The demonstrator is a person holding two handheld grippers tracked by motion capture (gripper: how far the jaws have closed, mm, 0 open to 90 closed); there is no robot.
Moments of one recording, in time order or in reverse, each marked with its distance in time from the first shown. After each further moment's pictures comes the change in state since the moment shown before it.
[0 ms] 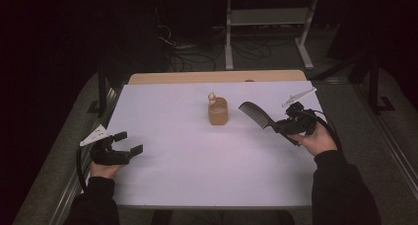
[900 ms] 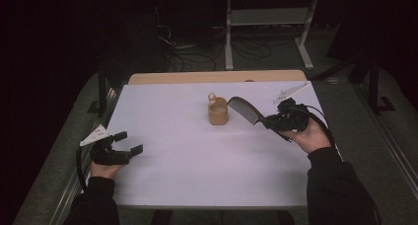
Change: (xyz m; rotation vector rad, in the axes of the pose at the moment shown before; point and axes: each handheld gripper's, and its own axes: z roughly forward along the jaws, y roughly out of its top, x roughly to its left) left arm 0.000 0.000 0.000 0.000 -0.002 0.001; right arm 0.027 0.028 -0.010 -0.059 0.024 -0.090
